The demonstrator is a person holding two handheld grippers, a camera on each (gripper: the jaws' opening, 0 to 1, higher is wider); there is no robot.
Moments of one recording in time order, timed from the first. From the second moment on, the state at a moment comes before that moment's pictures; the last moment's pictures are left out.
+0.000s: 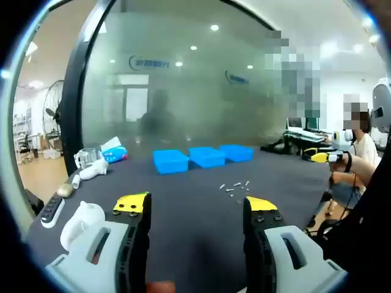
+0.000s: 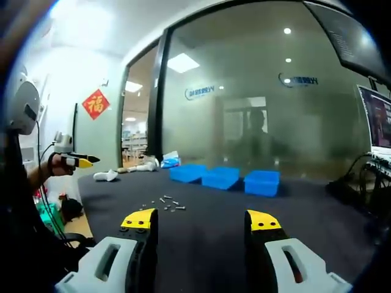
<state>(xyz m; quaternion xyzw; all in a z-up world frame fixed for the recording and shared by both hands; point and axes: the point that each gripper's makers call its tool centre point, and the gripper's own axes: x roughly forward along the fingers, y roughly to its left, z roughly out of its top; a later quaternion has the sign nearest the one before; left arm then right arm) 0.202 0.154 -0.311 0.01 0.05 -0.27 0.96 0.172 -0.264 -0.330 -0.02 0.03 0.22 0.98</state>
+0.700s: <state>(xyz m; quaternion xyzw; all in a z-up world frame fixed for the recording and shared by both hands) 0.200 0.152 -0.313 0.01 0.05 -0.27 0.96 0.172 -0.260 -0.334 -0.02 0.03 0.22 0.97</state>
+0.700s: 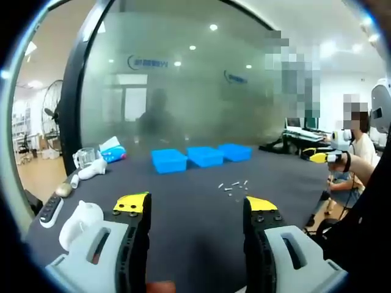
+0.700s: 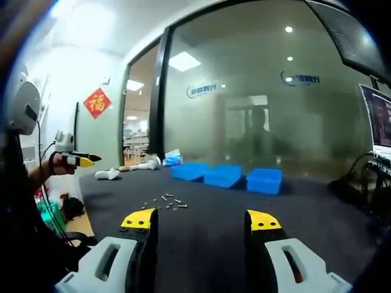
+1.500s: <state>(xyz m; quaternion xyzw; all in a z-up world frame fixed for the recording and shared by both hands) 0.198 0.125 -0.337 0.02 0.10 -0.33 0.94 0.176 -0.243 -0.345 -0.04 0.07 0.29 0.95</state>
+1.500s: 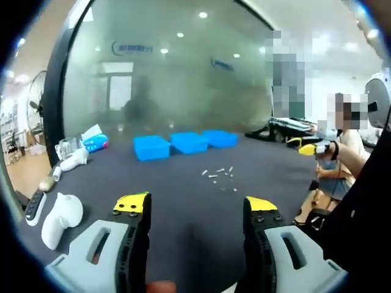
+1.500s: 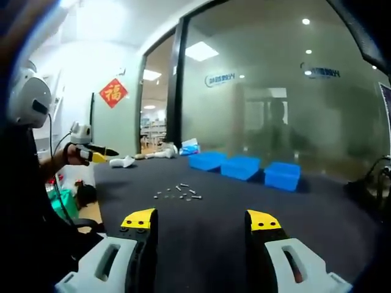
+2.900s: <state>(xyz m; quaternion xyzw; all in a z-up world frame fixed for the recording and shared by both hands) 0.219 0.091 -0.341 0.06 0.15 -0.39 0.91 0.218 -0.214 -0.349 -0.11 0.11 0.37 0.91</state>
